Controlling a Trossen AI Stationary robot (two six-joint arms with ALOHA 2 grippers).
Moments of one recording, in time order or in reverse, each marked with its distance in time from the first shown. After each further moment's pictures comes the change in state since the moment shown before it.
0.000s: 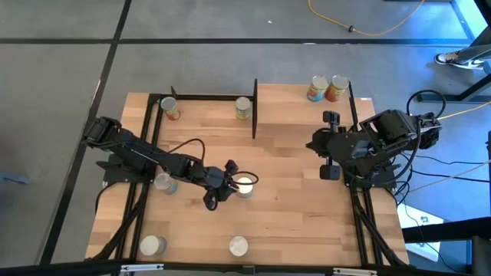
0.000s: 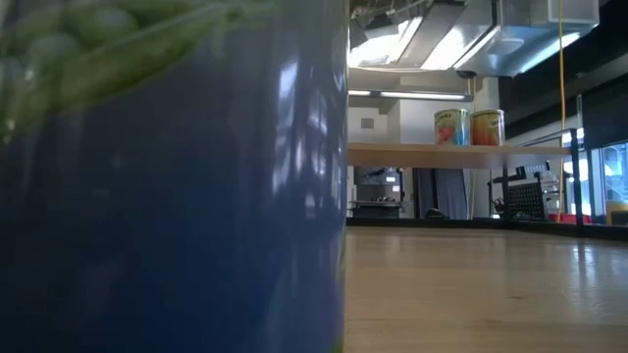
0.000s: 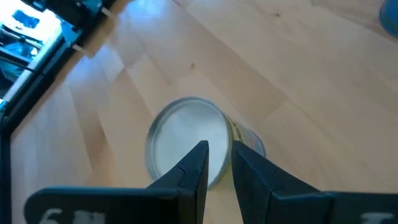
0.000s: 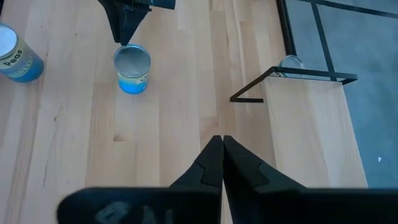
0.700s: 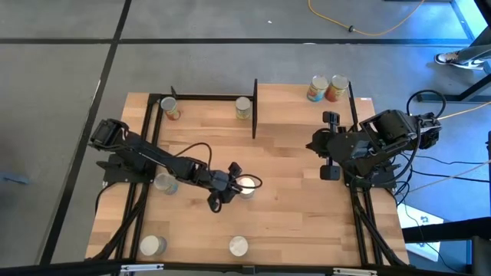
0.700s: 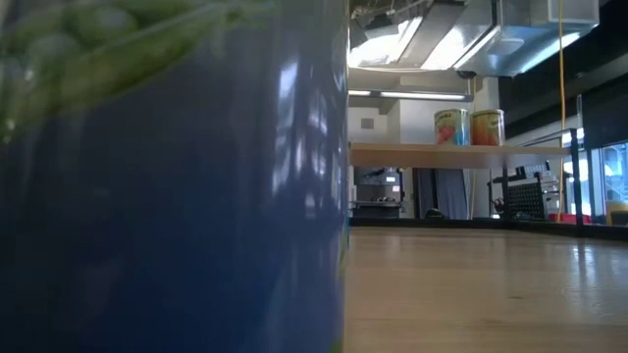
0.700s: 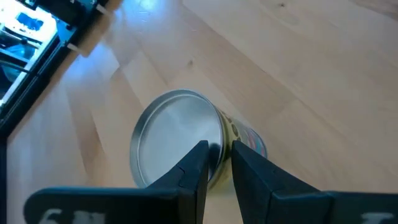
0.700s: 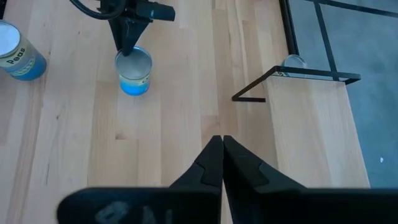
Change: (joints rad) left arm 0.001 0.092 0.002 0.029 -0.004 0.003; right arm 0.000 0.000 0.000 -0.002 -0.009 -0.003
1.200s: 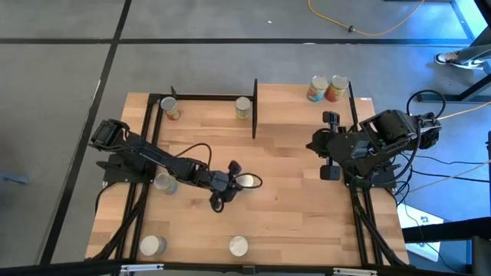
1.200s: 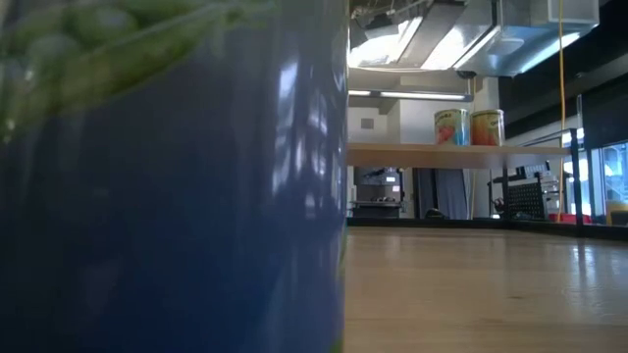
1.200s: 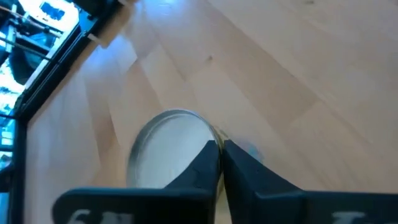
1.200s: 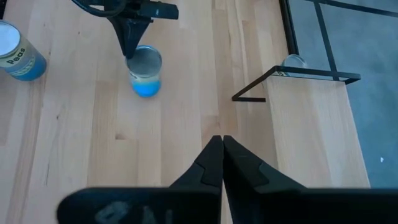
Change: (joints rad) left arm -0.005 0.006 -0.002 0.046 -0.075 -0.038; right arm 0.000 0.000 0.000 0.000 0.000 0.001
